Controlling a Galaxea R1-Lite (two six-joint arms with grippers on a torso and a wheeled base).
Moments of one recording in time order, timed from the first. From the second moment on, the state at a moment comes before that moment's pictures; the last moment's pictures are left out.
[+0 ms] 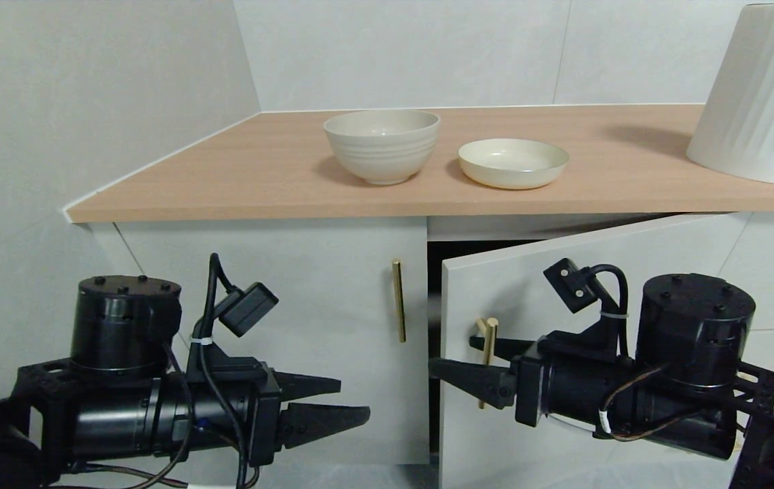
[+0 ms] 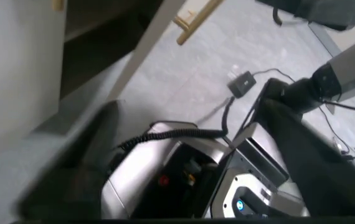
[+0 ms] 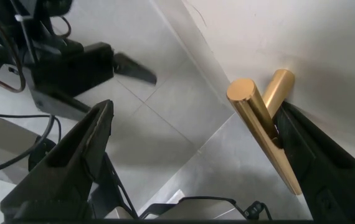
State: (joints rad) left arm -0.42 1.55 -0.53 -0.50 -0.69 -0.21; right arm 0.76 1.75 -0.56 -1.03 0.33 0.46
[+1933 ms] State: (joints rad) left arm -0.62 2.17 -0.80 -1.34 -0.53 -0.29; right arm 0.78 1.70 -0.50 -1.02 0.33 0.38
